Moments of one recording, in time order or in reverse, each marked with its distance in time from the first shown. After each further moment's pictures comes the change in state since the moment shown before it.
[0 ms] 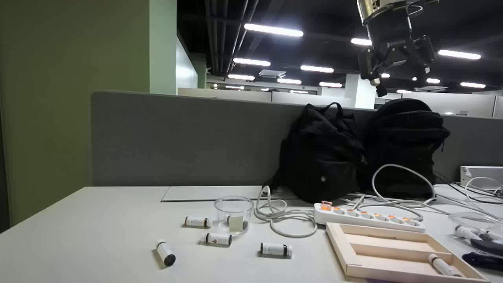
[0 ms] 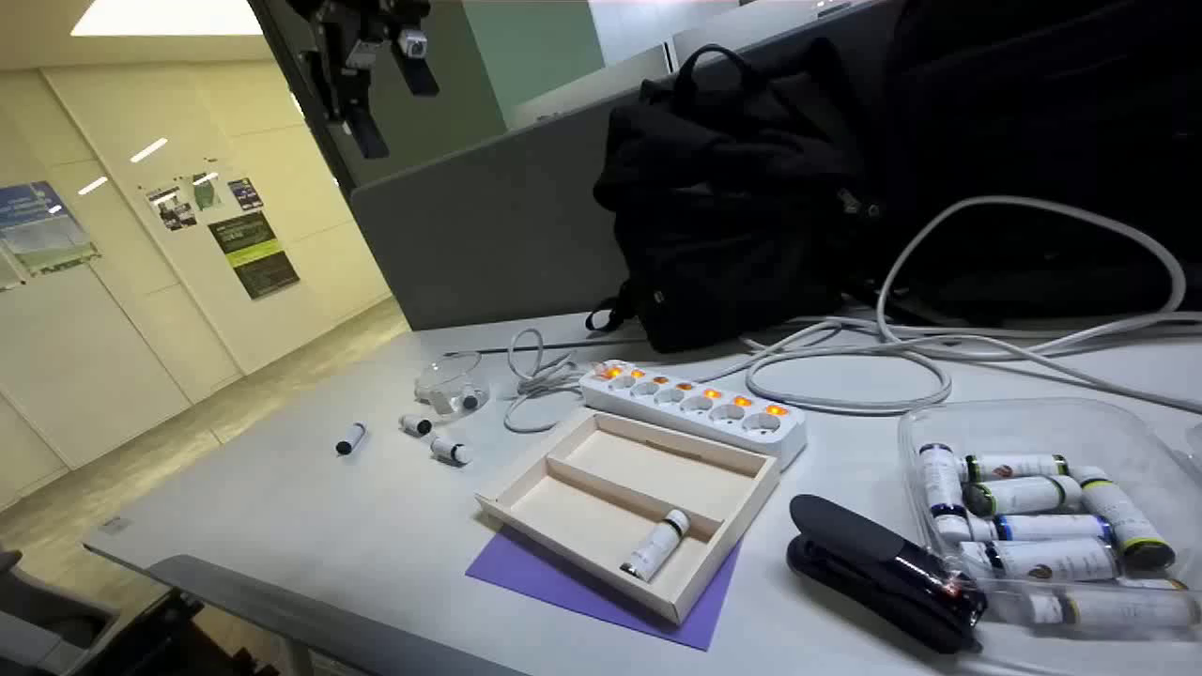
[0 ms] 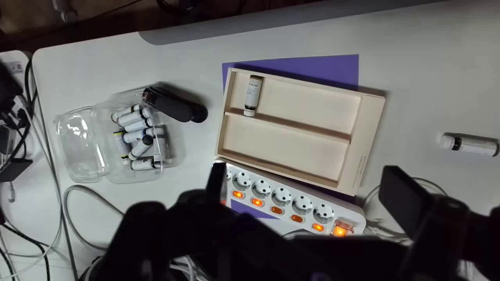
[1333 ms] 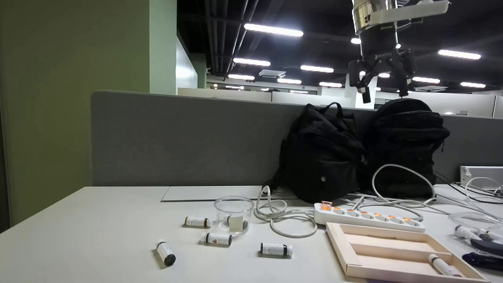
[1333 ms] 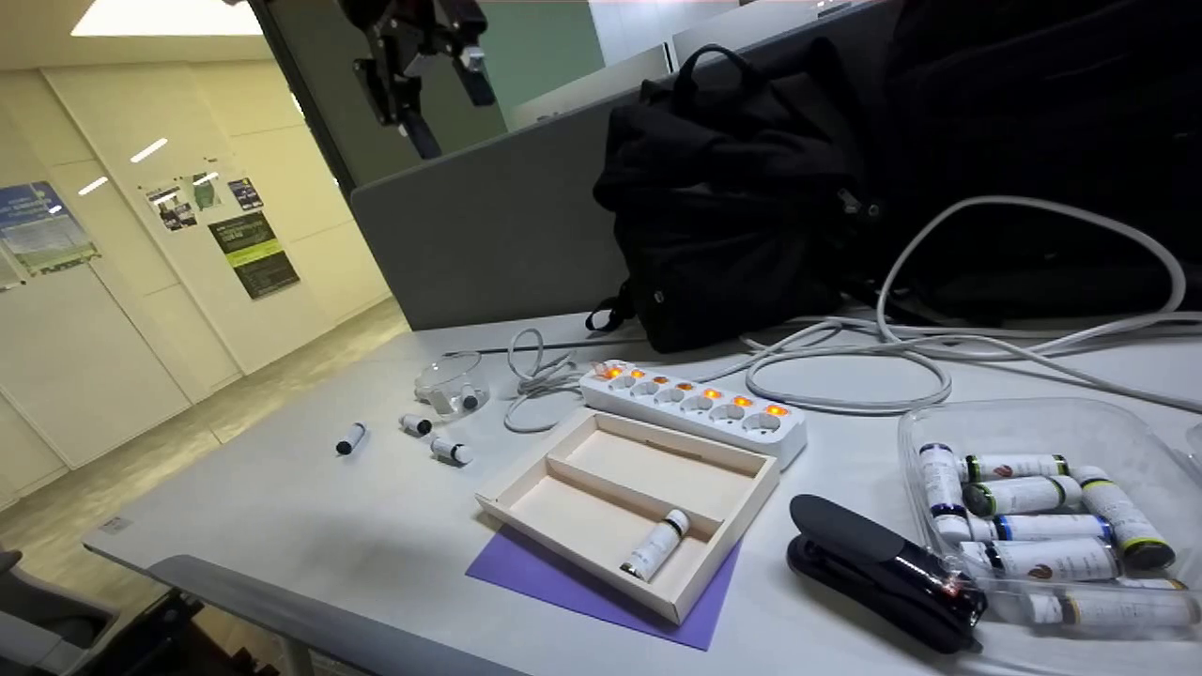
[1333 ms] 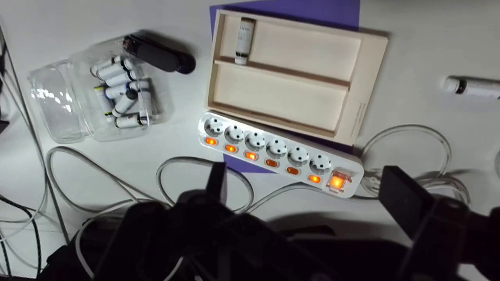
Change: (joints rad) arm 0.006 0.098 -0.041 0.049 -0.021 0.161 -0.002
